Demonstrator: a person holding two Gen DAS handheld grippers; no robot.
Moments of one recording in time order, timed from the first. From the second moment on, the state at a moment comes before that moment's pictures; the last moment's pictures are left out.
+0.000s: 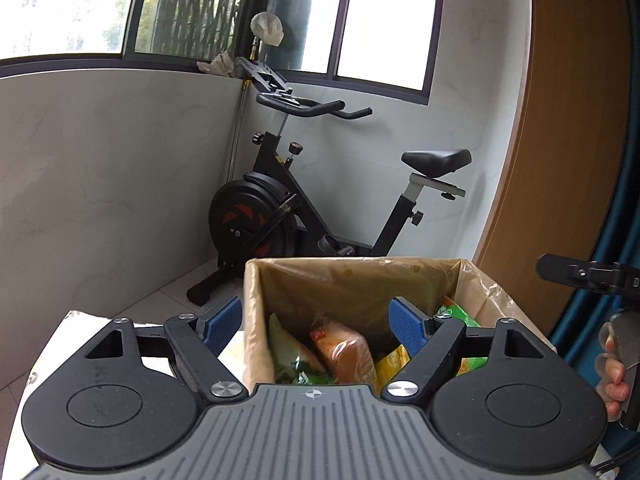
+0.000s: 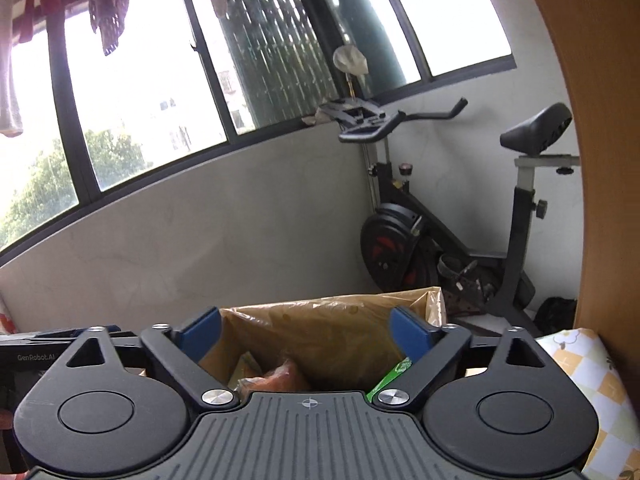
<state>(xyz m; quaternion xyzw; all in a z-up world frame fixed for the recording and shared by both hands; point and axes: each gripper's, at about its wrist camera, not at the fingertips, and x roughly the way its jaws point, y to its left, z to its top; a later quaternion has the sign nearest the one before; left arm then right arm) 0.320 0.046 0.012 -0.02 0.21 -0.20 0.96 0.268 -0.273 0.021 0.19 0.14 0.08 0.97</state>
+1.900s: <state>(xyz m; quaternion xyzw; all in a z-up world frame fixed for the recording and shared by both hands) 0.243 0.080 -0.178 -0.08 0.40 -0.10 0.91 0.219 -0.096 -0.182 -0.02 0.41 0.21 0.89</state>
